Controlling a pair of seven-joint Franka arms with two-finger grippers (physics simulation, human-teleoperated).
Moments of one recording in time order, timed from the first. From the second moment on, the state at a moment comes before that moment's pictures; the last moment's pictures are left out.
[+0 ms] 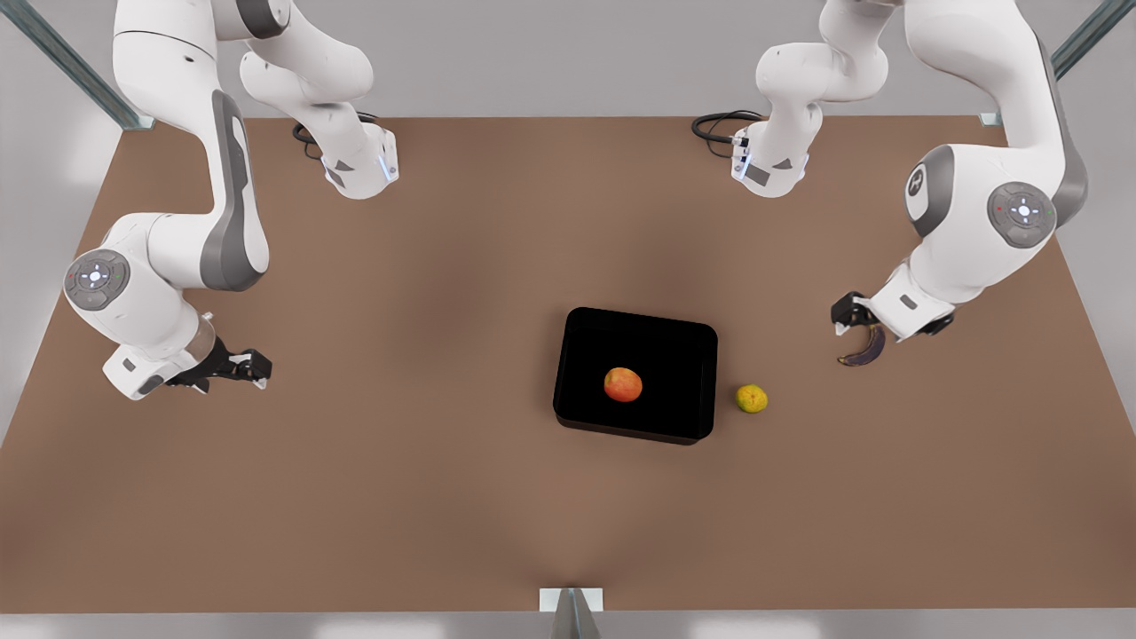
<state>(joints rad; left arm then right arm) -0.04 0.09 -0.06 -1.70 0.01 1.80 0.05 0.06 0.24 -0.07 -1.70 -0.04 2.02 -0.09</state>
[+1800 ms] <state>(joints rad) -0.61 0.74 -0.04 -1.59 0.23 2.37 -0.64 0.06 0.38 -0.08 -1.53 -0.04 2.00 -0.10</state>
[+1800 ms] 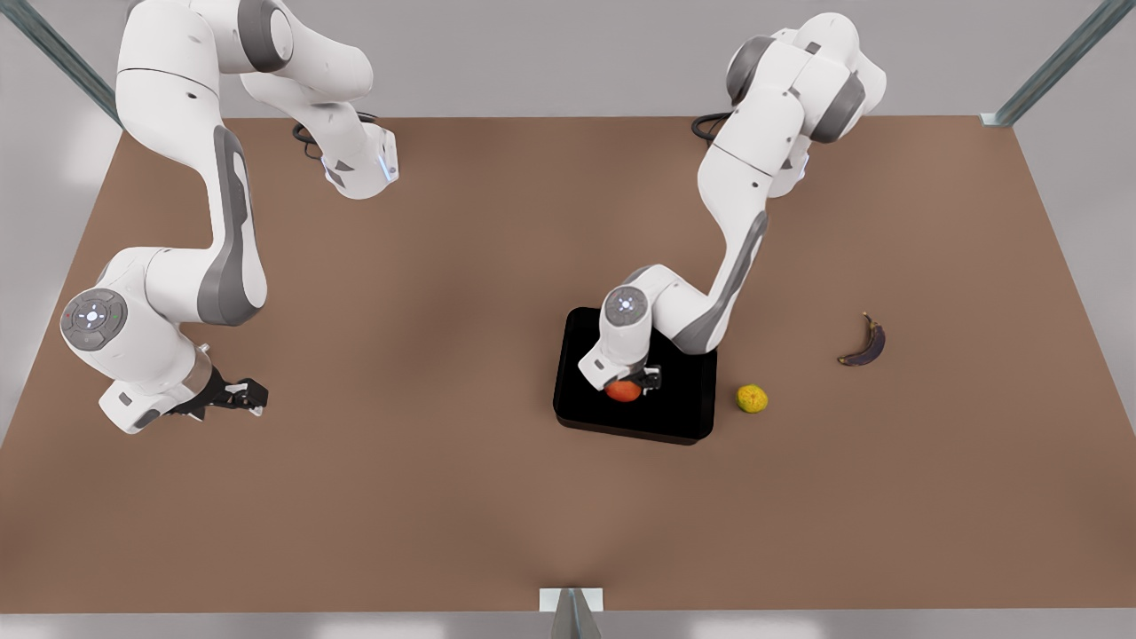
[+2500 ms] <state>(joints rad) -0.57 0.61 -0.03 -1.63 0.25 2.31 -0.72 0.06 0.38 -0.07 -1.53 -0.04 2.00 -0.10</state>
